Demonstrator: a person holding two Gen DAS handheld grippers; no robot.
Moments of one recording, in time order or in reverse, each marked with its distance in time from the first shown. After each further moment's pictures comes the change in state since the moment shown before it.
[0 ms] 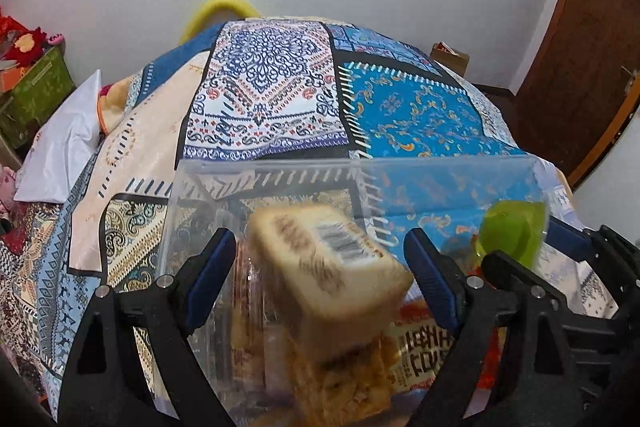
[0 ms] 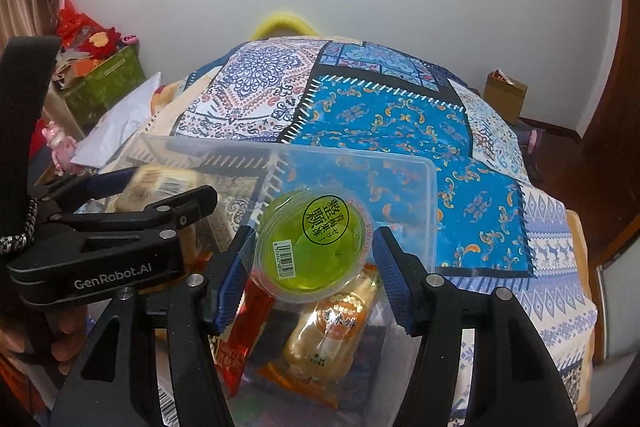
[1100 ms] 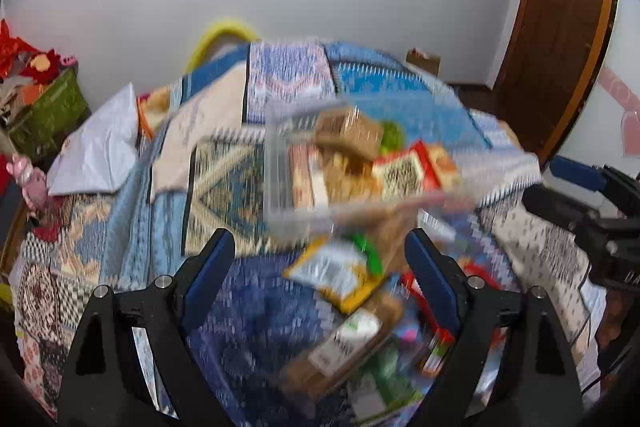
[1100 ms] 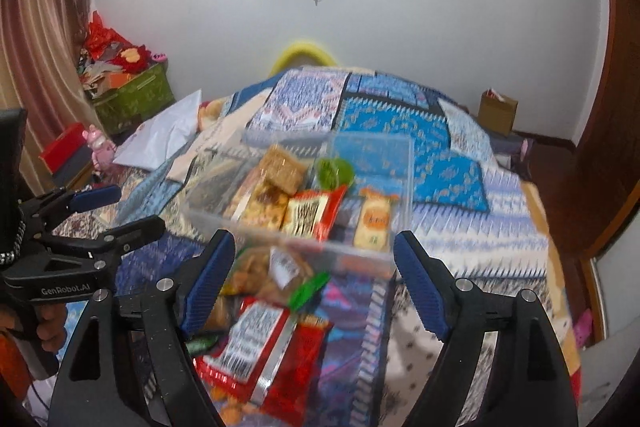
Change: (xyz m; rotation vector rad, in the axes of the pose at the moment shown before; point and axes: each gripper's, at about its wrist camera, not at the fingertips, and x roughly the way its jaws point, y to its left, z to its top) left arm -0.159 0.024 -0.114 0.085 -0.068 -0.006; right arm -0.117 0.042 -0.060 -0.003 -0.071 0.028
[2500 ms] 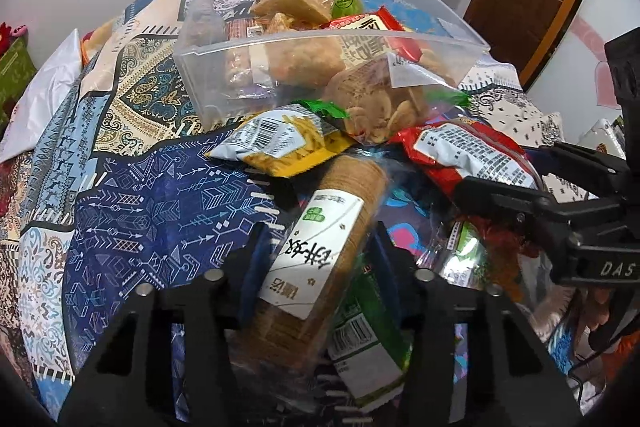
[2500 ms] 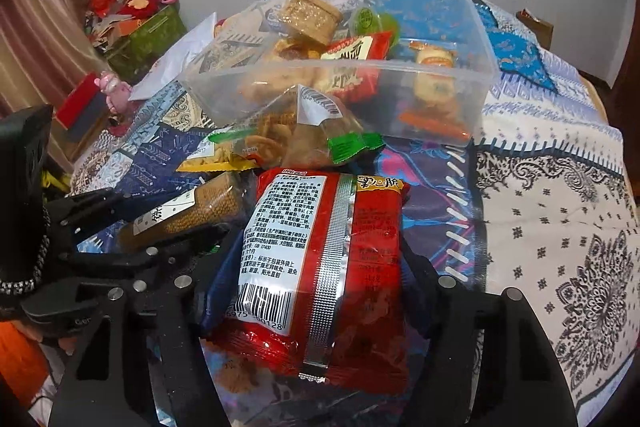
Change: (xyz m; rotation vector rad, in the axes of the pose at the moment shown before) left arm 0.055 -0.017 -0.080 0.050 0.178 -0.161; right arm 0.046 0.009 -0.073 0.040 0.225 0.119
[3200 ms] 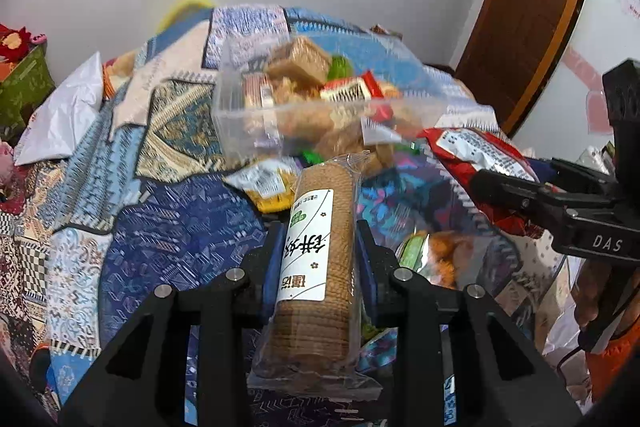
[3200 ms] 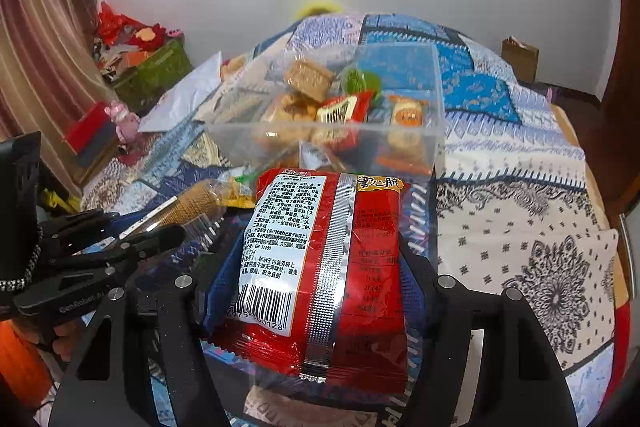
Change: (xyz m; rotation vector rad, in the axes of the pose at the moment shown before) left arm -0.071 -0.010 0.000 -0.038 -0.149 0.014; right arm -0.056 0.001 0.007 0.010 -0.139 -0.008
